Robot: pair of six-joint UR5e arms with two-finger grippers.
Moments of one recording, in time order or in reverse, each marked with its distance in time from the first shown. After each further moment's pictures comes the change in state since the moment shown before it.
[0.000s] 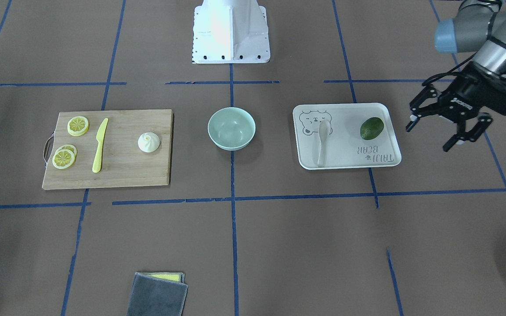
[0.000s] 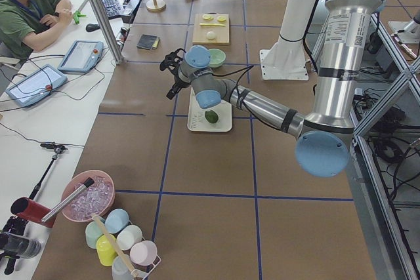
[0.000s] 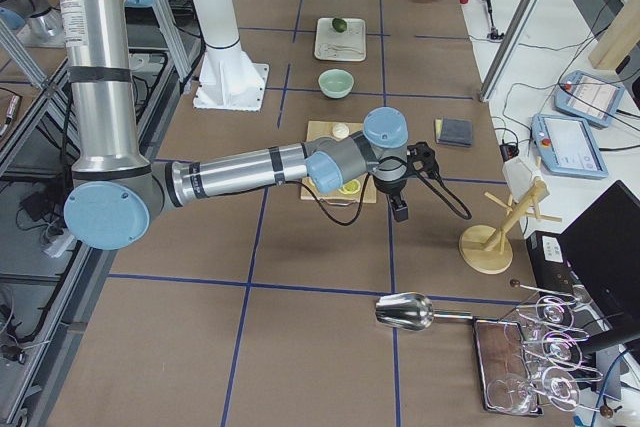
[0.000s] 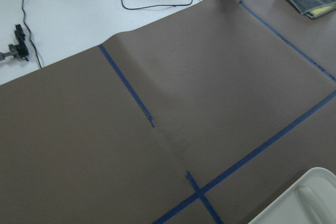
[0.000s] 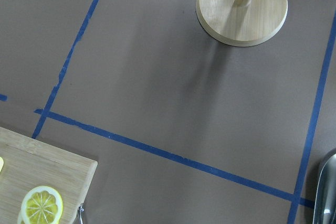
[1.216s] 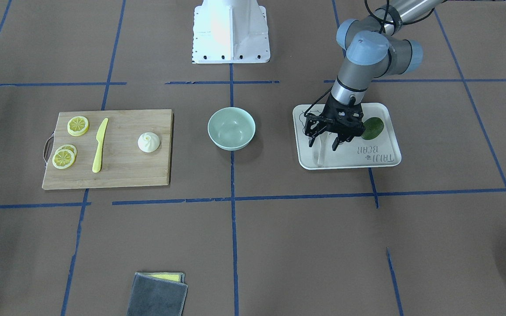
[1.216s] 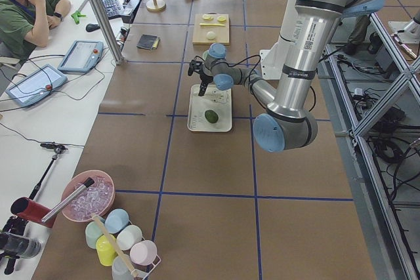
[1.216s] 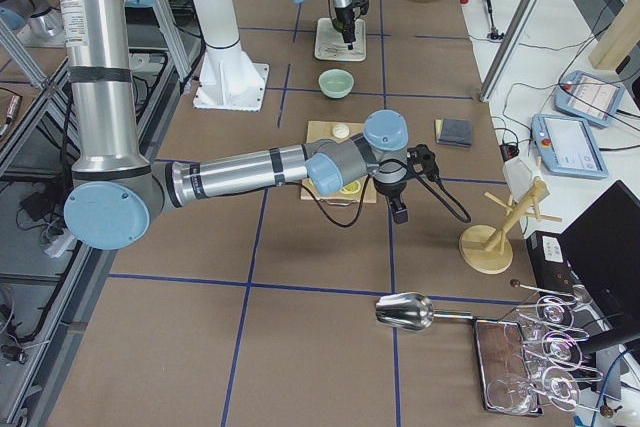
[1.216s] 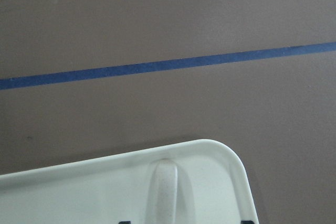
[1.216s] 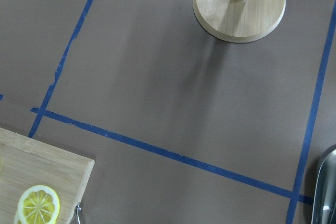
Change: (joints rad) left arm 0.398 -0.188 0.127 0.223 0.321 -0.416; right arm 0.000 -0.001 -0.009 0.000 0.000 0.001
